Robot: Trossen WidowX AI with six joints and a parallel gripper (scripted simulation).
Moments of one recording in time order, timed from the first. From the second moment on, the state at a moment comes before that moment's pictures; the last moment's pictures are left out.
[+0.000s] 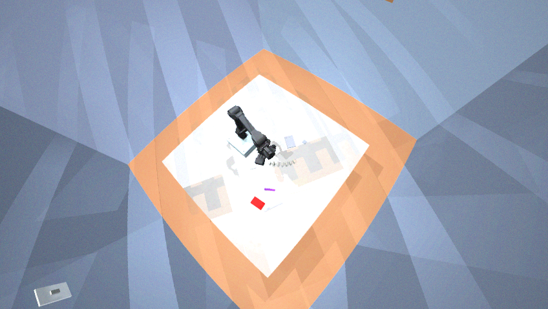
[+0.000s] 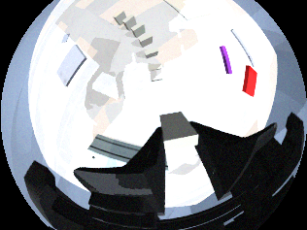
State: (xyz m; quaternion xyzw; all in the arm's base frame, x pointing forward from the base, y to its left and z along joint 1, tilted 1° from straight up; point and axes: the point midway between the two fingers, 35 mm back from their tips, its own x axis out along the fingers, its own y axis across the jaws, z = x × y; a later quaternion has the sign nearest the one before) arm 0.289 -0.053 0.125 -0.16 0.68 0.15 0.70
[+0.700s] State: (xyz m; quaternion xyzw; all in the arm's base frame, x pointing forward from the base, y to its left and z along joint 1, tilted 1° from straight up) arm 0.294 -0.054 0.032 -0.17 0.68 0.16 0.69
